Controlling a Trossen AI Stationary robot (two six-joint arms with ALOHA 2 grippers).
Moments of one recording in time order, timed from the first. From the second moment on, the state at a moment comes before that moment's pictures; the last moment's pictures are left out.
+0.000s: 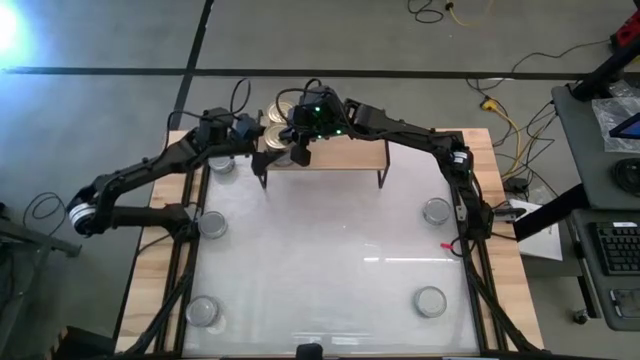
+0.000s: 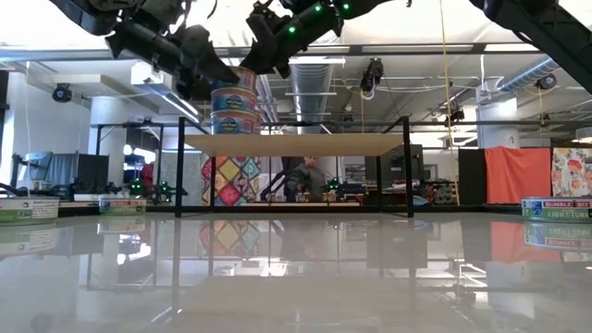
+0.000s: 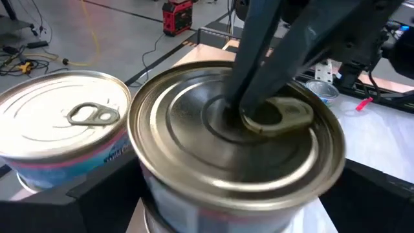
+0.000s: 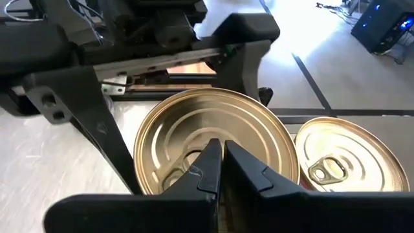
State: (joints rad) left arm 0.70 1.09 0.80 -0.10 0.30 0.04; right arm -0.38 2.16 2.14 -0.53 -0.17 -0.25
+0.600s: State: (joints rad) left arm 0.70 0.96 0.75 -0.15 0.30 0.04; right arm -0.38 2.15 2.14 -0.52 -0.16 -0.24
